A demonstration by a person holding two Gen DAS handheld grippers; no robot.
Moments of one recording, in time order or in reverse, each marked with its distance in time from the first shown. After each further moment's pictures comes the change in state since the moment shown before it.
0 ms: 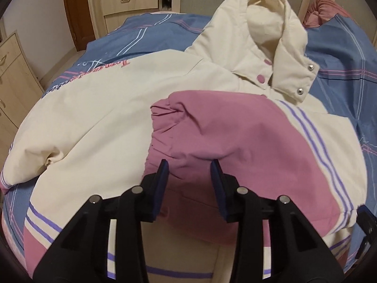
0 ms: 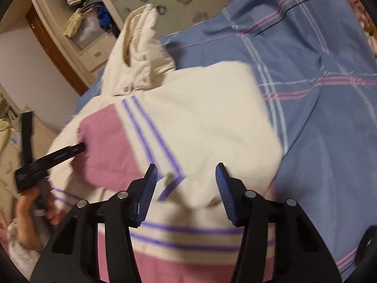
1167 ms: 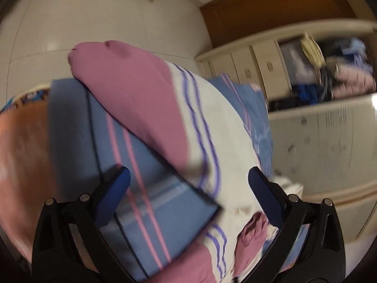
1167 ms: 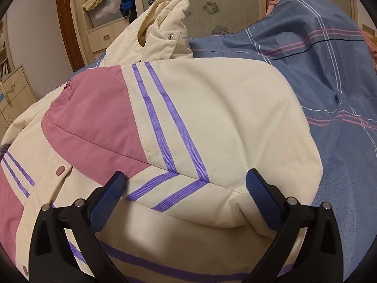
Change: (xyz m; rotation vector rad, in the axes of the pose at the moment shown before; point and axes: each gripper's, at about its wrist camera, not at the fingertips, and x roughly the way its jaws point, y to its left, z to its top) left arm -0.055 0.396 -0.133 -1.205 -0.143 -0.348; right arm 0.069 0.035 -0.021 -0.250 -0.137 -0.157
